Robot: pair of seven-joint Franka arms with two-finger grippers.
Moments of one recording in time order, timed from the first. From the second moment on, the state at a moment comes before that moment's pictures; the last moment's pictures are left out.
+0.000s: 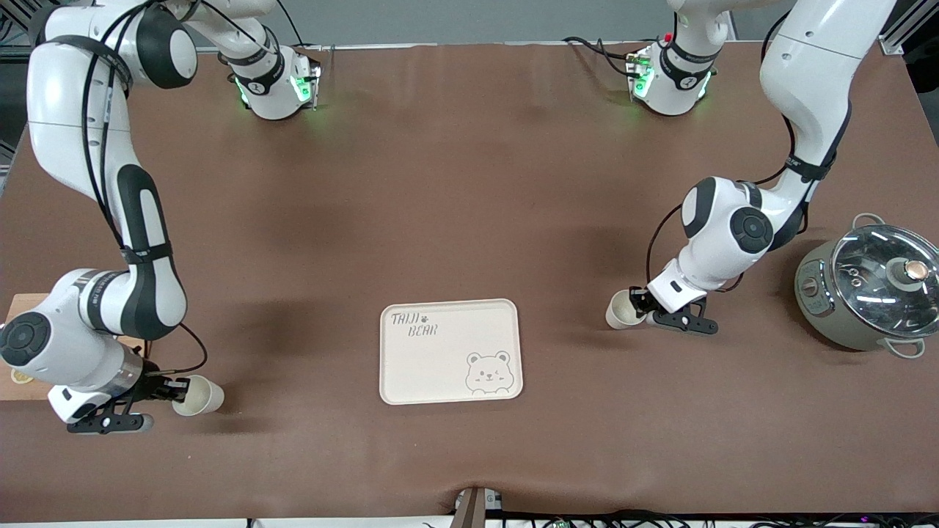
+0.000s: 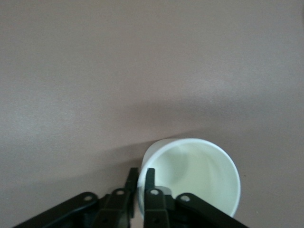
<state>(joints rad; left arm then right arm) 0.10 0.49 -0.35 -2.04 0.04 2.67 -0.05 -0.03 0.87 -0.09 -1.27 0.10 2.28 -0.17</state>
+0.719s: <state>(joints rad) 0.11 0.44 -0.34 -1.82 0.04 2.38 -0.08 -0.02 0.86 -0.08 -1.26 0.11 2.29 -0.18</state>
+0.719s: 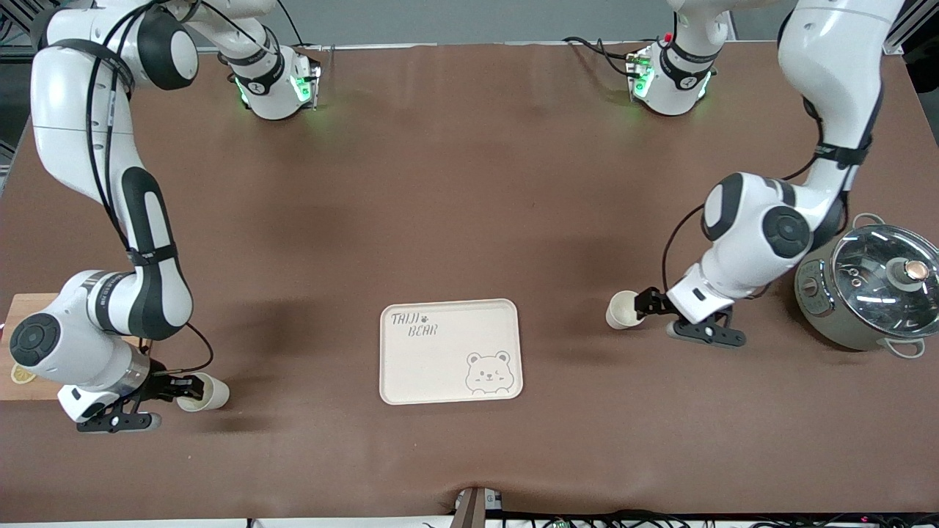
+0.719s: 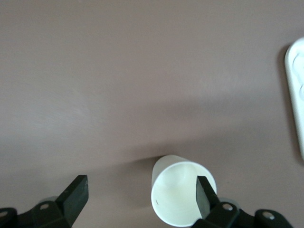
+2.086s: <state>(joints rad) -0.08 0.32 -0.12 -1.33 0.07 1.69 -0.09 -0.01 0.36 -0.07 -1.24 0.07 1.74 0.08</state>
